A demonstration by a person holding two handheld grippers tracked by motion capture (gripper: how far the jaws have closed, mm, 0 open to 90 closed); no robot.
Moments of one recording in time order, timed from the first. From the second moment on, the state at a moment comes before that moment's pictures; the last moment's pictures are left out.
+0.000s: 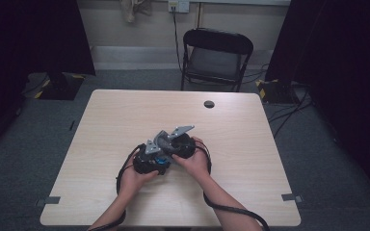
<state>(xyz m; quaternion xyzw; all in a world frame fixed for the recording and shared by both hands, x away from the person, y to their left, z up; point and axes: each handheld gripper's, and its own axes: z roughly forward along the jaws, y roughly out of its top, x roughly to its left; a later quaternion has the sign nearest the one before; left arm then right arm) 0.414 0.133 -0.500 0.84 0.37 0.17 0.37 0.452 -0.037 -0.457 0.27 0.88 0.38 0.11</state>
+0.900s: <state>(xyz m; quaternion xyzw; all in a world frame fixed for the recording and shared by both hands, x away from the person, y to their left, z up) 0.413 0.132 -0.501 0.83 0.37 0.16 0.37 0.501 -0.065 -0.454 0.34 0.86 0.35 0.15</state>
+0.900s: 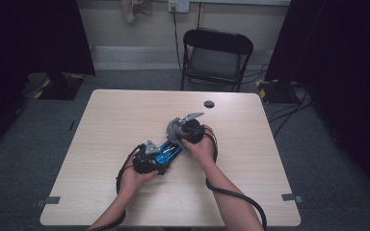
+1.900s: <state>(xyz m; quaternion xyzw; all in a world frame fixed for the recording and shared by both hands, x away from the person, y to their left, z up) 0.413 0.133 -0.500 0.84 0.37 0.17 0.37 0.446 -0.047 -0.446 0.29 0.87 0.39 0.12</state>
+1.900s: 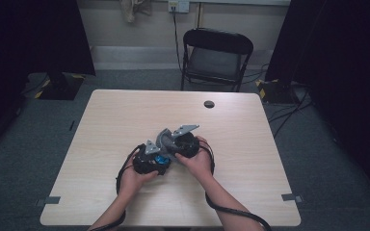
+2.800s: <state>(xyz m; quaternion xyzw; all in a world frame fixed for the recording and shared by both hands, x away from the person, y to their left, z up) 0.413 0.132 -0.501 0.83 0.37 0.16 0.37 0.443 -0.021 -0.459 0.25 0.89 0.37 0.11</state>
